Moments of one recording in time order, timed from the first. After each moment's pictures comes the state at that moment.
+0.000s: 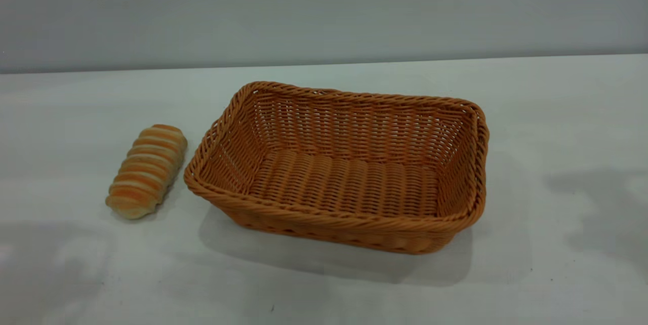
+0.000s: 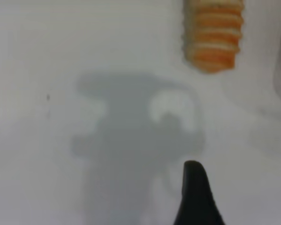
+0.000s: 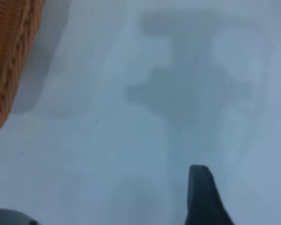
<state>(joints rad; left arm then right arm) -0.05 1.39 -0.86 -0.01 0.61 -0.10 0.06 1.57 -1.24 -0.01 1.07 -0.07</state>
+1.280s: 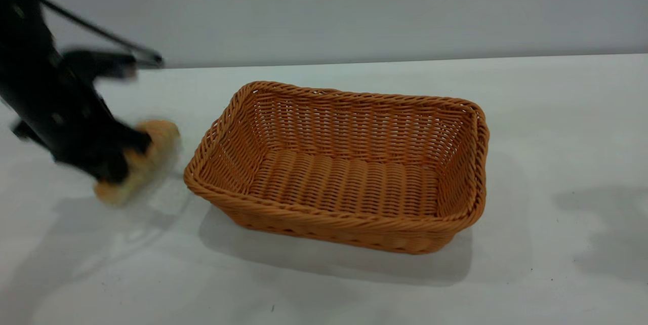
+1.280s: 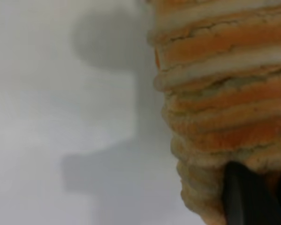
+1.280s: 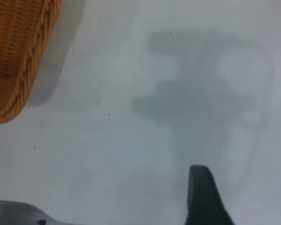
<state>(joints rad) -0.09 2.03 -1.05 -0.06 0.23 0.13 0.06 1.47 -1.17 0.02 1.05 -0.07</state>
